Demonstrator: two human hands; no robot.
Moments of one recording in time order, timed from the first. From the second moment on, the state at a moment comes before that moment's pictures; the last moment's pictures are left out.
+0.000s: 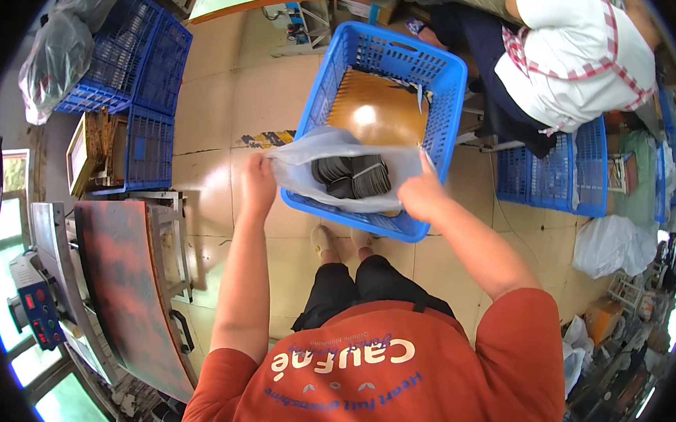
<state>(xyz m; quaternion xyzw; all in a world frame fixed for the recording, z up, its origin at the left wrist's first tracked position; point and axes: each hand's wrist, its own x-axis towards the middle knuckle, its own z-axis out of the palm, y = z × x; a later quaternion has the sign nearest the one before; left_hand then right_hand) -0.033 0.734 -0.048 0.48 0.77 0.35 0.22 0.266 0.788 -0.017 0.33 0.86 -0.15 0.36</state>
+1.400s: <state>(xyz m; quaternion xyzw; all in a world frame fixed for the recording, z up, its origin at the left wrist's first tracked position) -0.028 0.307 0.052 0.14 0.89 0.43 -0.09 0.101 0.659 0.091 -0.02 0.96 -0.24 0.14</state>
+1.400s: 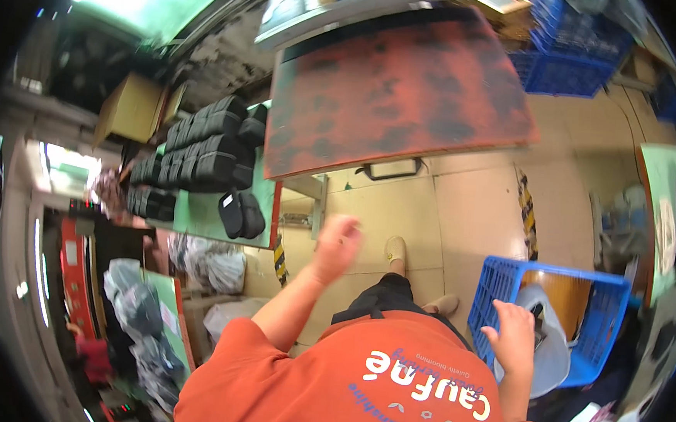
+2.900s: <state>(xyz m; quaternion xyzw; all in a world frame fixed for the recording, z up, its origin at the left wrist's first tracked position) -0.242 0.227 0.110 0.03 0.75 0.65 -0.05 -0.244 0.349 0.093 0.02 0.48 -0.88 0.04</state>
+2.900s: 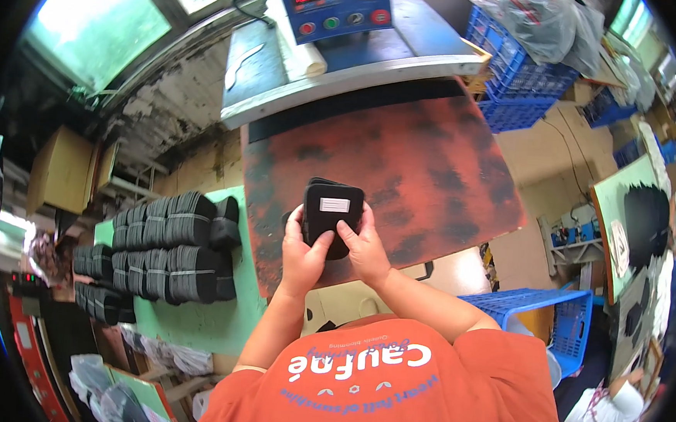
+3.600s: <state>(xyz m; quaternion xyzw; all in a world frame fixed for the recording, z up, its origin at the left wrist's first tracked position) -0.369 0.523 0.062 0.11 0.83 0.54 -0.10 -0.330 0.642 0.027 0.12 0.23 -0.96 0.03</state>
